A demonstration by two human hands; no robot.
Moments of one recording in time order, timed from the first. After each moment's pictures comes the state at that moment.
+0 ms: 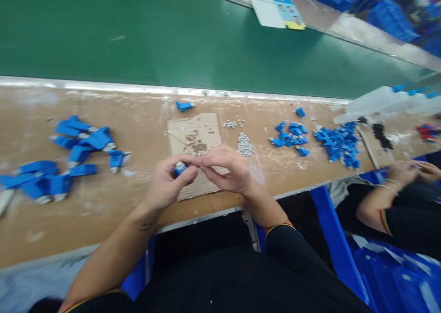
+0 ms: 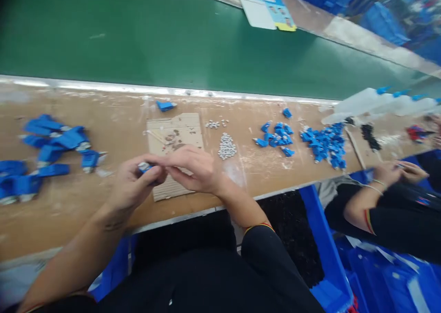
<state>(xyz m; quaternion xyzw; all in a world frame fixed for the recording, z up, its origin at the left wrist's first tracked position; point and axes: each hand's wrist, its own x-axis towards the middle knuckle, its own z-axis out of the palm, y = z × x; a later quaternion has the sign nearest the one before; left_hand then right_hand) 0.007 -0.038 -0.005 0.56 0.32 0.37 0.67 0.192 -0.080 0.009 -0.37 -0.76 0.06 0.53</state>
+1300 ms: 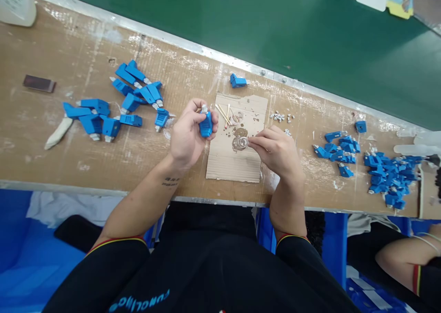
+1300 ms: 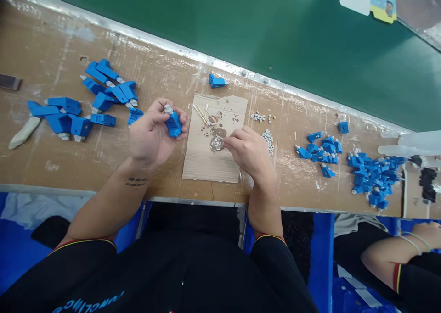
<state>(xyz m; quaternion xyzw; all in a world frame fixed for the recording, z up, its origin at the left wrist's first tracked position) 0.005 -0.005 0.011 0.26 0.40 0.49 0.73 0.242 -0.059 0.002 -0.51 -0.84 0.03 0.18</state>
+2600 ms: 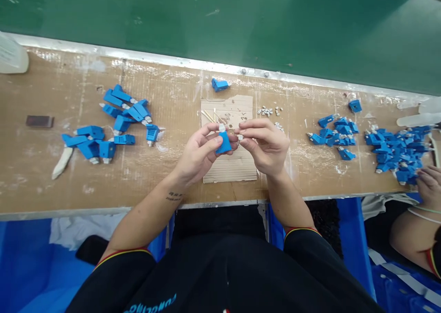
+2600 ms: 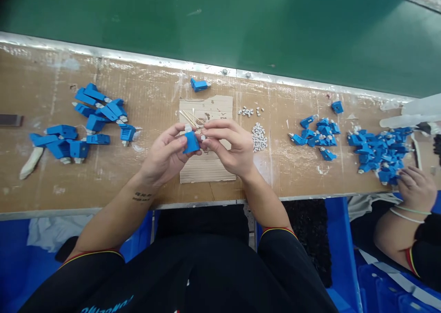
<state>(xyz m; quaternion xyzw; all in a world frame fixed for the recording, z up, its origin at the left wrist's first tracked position) 0.016 -0.026 -0.003 0.30 0.25 0.38 0.84 0.209 -0.063 -0.002 -0.48 -0.68 0.17 0.53</state>
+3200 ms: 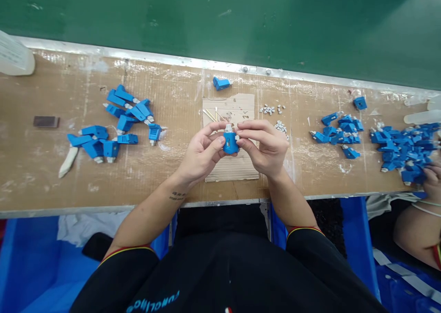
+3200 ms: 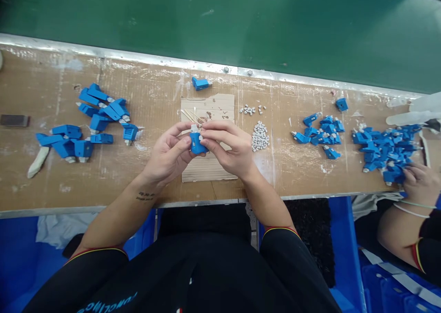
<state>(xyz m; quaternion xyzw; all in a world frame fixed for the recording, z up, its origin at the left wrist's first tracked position) 0.019 -0.029 -0.005 0.34 0.24 0.38 0.82 0.201 -0.065 -0.003 -0.49 -0.70 0.10 0.50</state>
